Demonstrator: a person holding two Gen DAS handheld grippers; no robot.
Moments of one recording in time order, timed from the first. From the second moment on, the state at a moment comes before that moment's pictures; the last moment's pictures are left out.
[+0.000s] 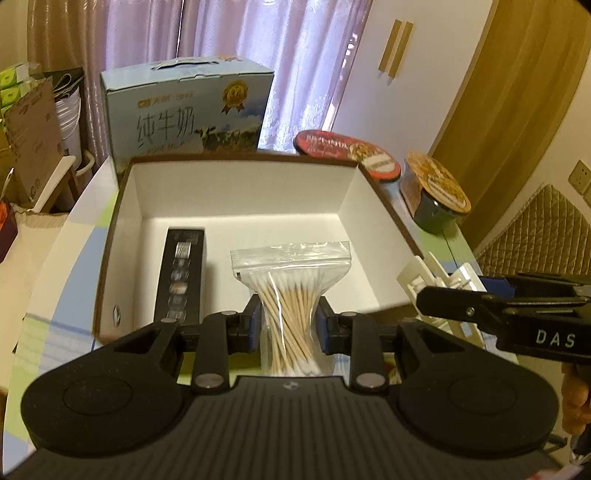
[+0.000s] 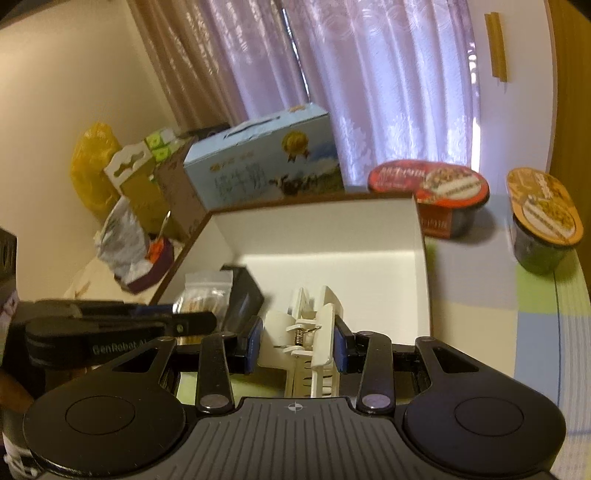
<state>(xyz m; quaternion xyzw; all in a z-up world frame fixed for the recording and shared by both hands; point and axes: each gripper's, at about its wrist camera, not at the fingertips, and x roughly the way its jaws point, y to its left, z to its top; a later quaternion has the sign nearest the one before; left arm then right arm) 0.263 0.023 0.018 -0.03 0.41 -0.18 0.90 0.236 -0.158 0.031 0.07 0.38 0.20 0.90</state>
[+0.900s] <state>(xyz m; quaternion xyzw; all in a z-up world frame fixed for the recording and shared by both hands) 0.384 -0.025 -0.077 -0.12 0.53 -0.16 0.83 0.351 -0.170 -0.045 0.06 0.46 0.16 0.87</state>
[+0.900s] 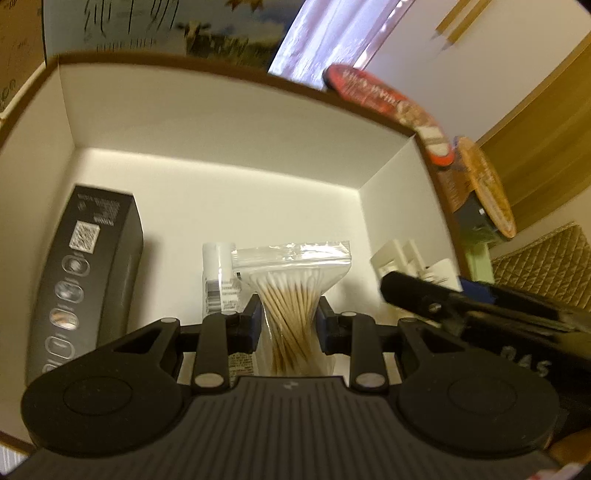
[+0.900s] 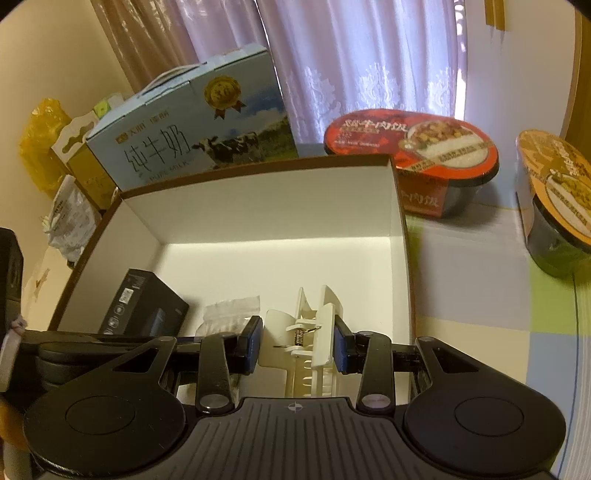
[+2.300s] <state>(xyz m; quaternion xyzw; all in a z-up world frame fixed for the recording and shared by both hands) 0.361 -0.010 -0.061 0.02 0.51 -0.13 0.85 0.321 -0.150 -0.051 -0.02 0.46 0.19 0.86</state>
